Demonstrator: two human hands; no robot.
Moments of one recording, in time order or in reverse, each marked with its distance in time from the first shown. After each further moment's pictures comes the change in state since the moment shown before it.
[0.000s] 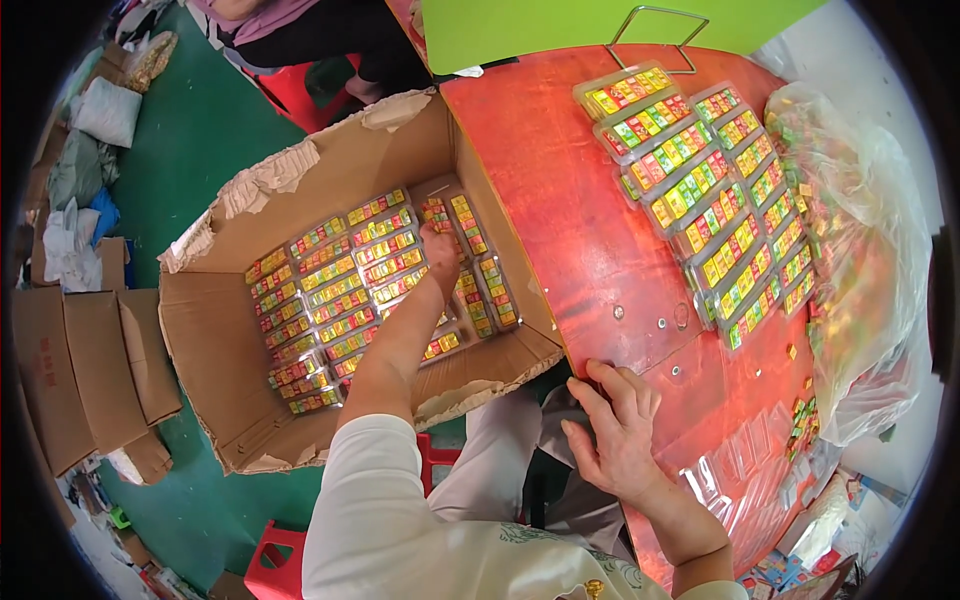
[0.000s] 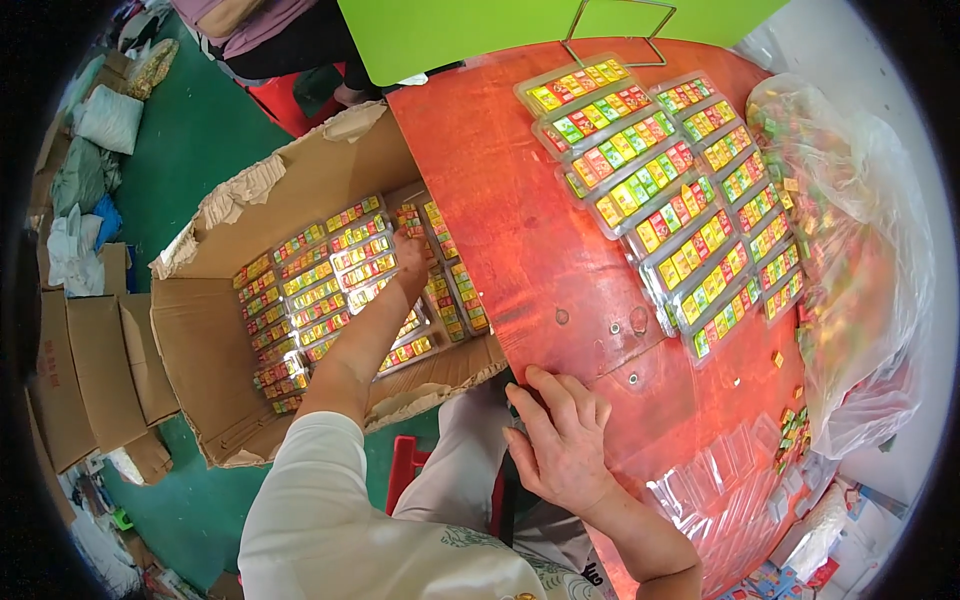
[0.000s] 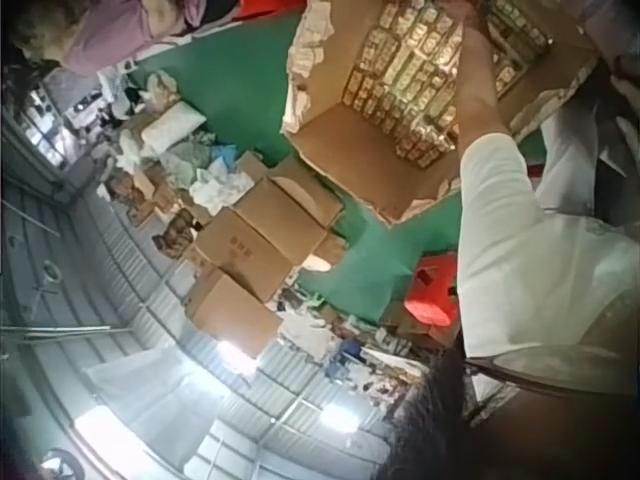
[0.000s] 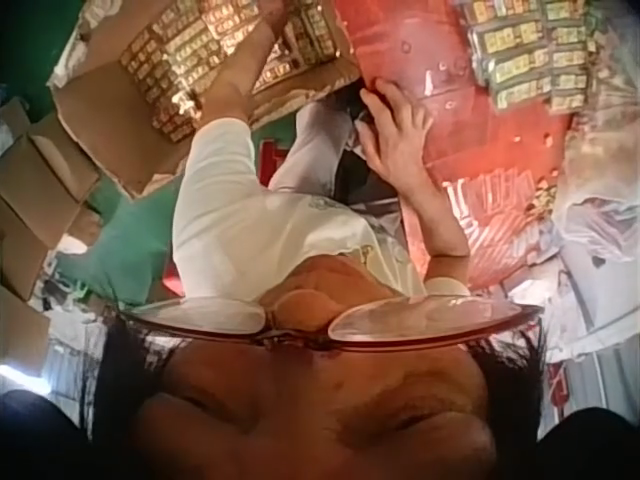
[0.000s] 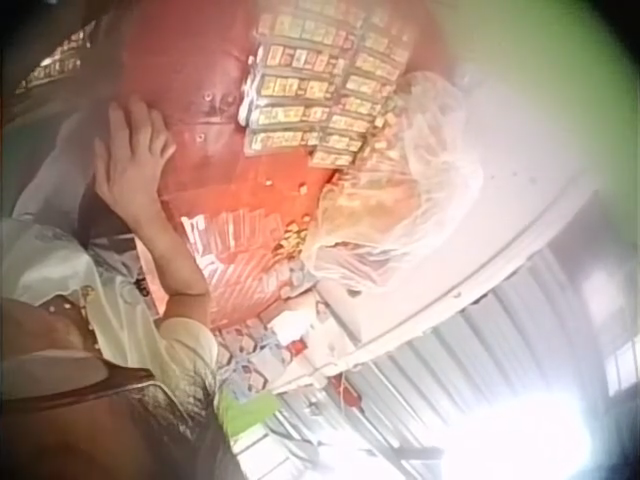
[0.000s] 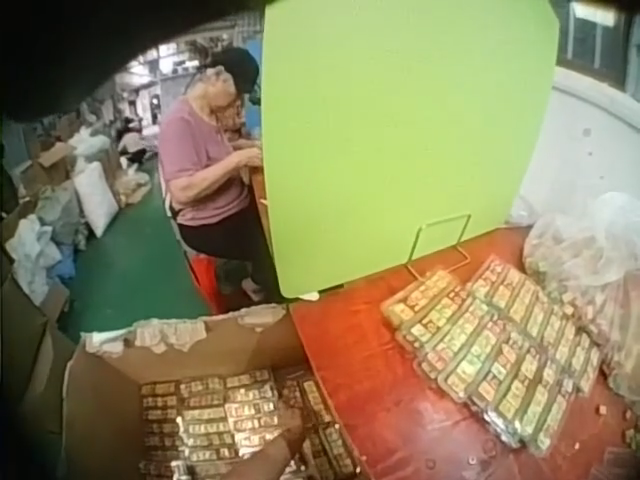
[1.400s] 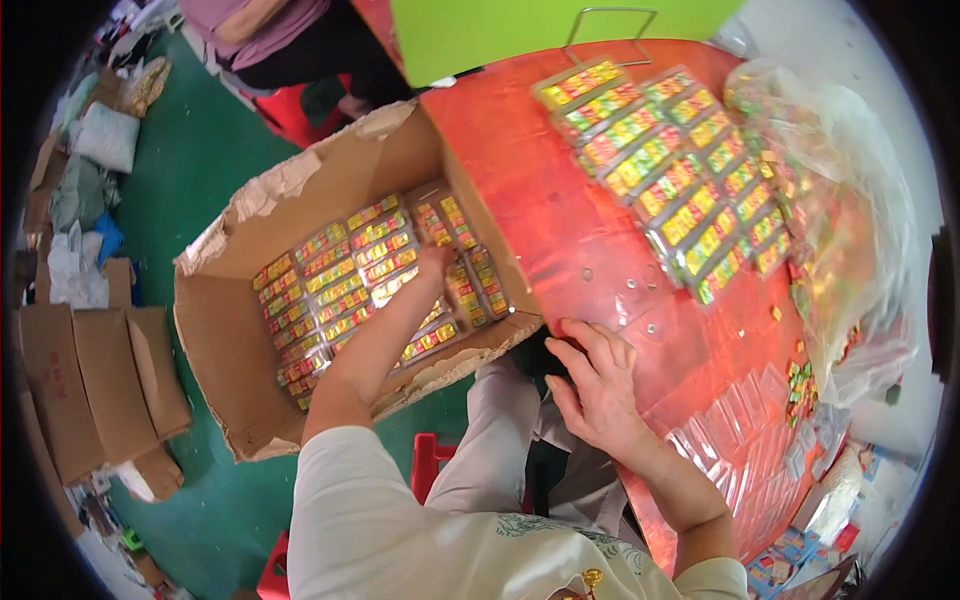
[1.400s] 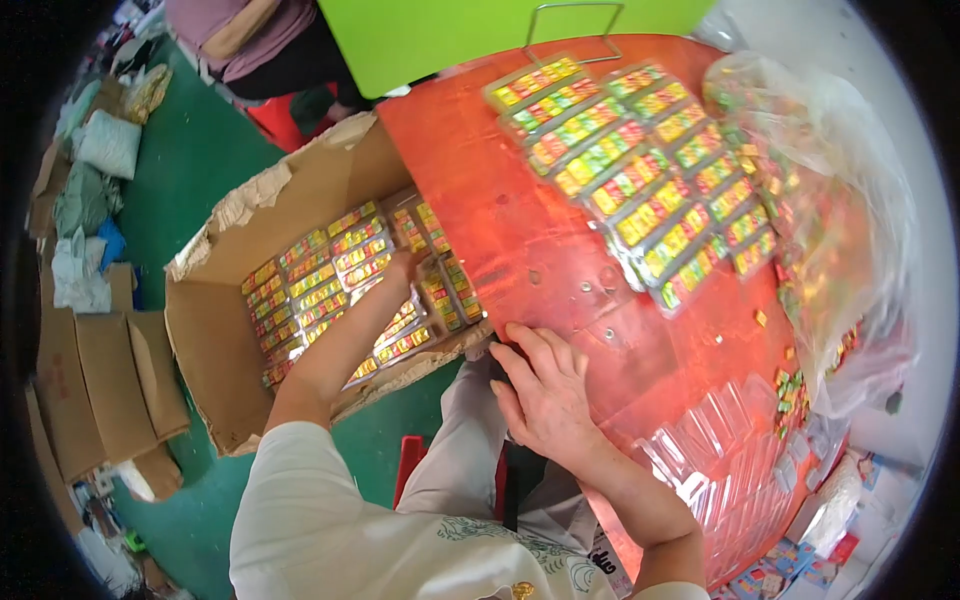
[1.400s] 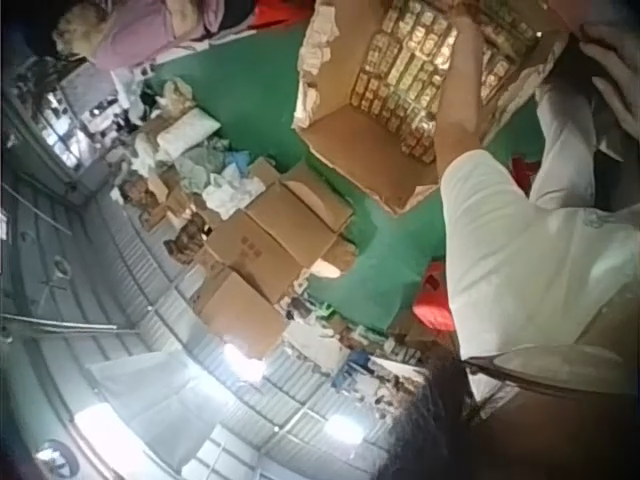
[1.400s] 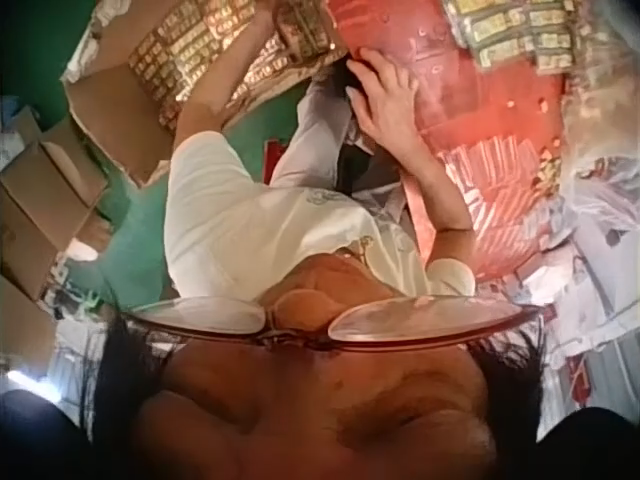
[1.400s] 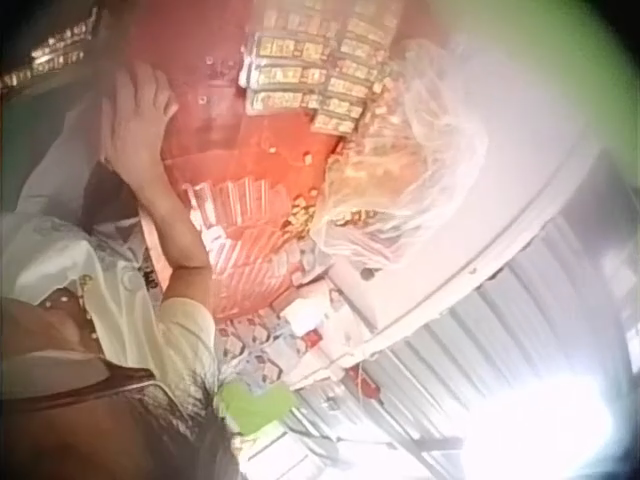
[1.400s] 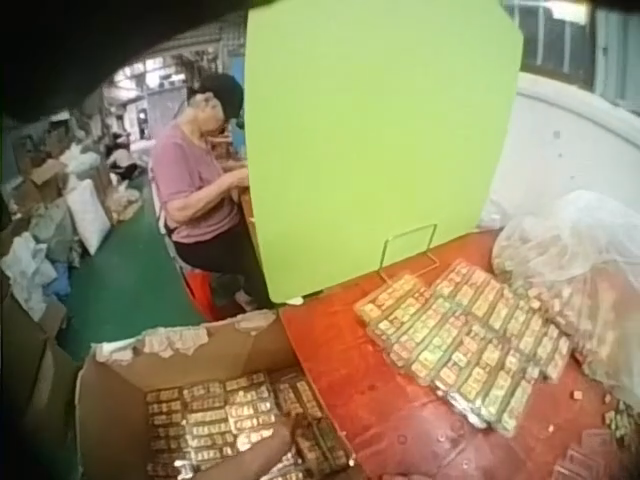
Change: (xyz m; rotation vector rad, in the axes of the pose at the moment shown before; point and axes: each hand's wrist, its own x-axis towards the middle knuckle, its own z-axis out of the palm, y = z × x) left_hand -0.007 0.039 -0.073 0.607 -0.307 0.184; right_hand 0.004 -0.017 -0.004 0.092 0.105 -0.075
